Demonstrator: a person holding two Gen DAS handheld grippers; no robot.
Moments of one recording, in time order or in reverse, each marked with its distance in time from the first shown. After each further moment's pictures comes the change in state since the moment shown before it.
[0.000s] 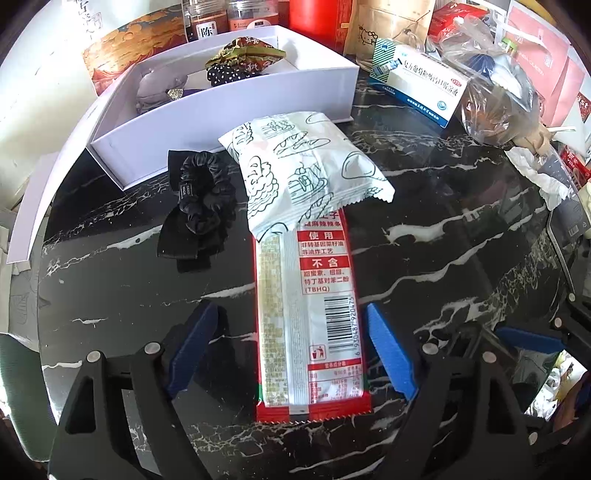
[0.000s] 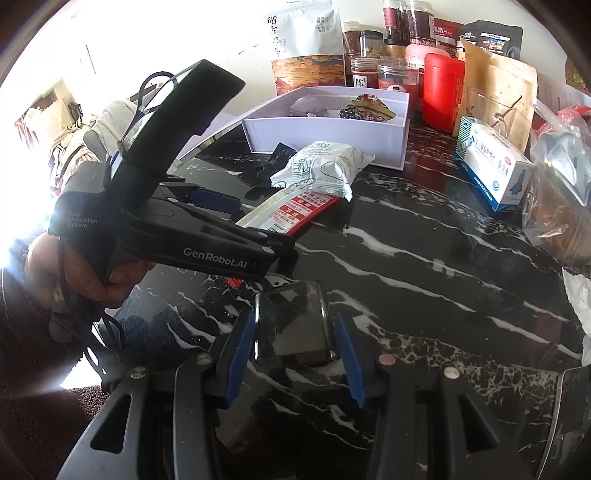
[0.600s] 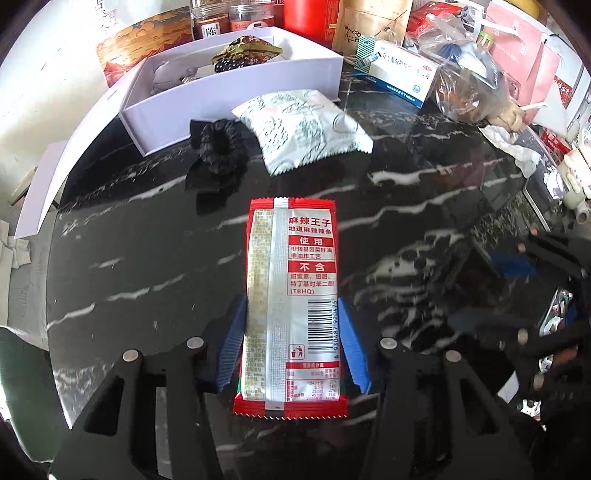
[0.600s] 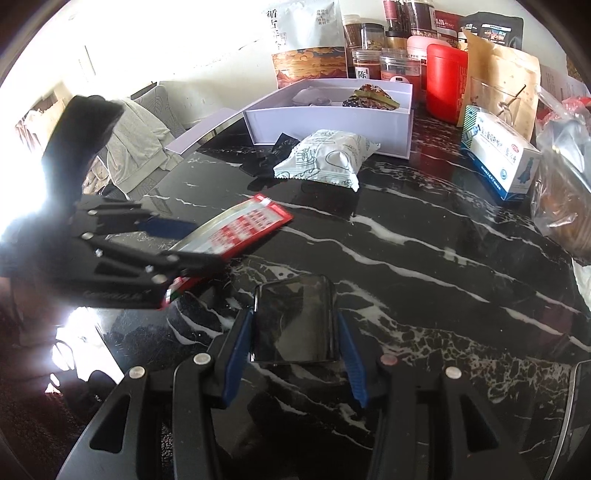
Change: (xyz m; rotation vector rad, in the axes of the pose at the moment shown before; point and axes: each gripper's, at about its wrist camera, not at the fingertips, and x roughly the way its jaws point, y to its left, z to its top) left arm -0.039 0.011 -0.056 0.029 0.004 -0.034; right arm 0.009 -0.002 -0.005 0.011 0.010 0.016
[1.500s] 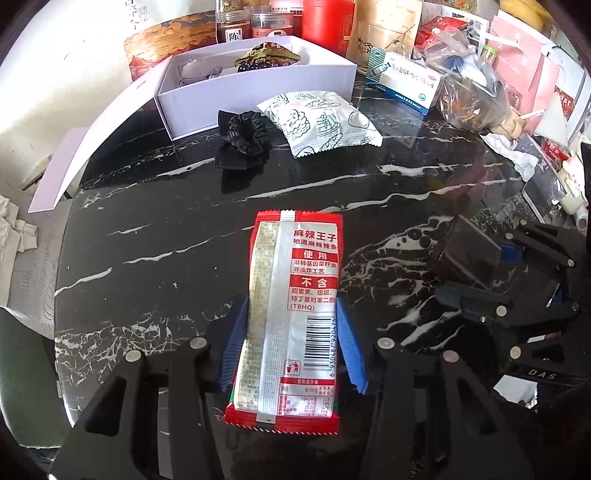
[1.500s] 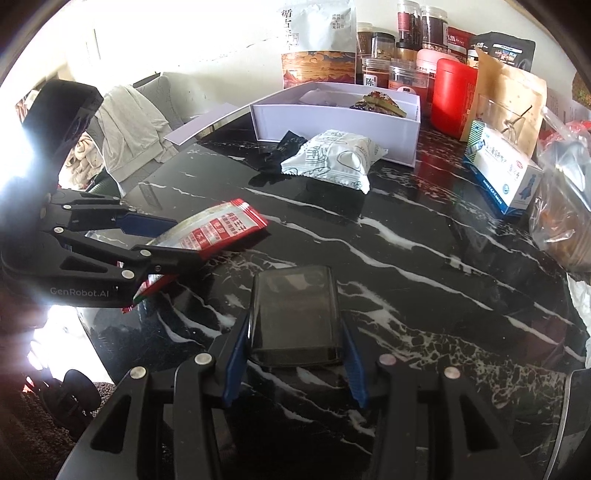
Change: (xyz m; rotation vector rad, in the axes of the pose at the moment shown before) left arm -0.015 0.011 -0.029 -0.048 -0.052 0.009; right arm 0.009 0.014 -0.006 -0.067 -0.025 -0.061
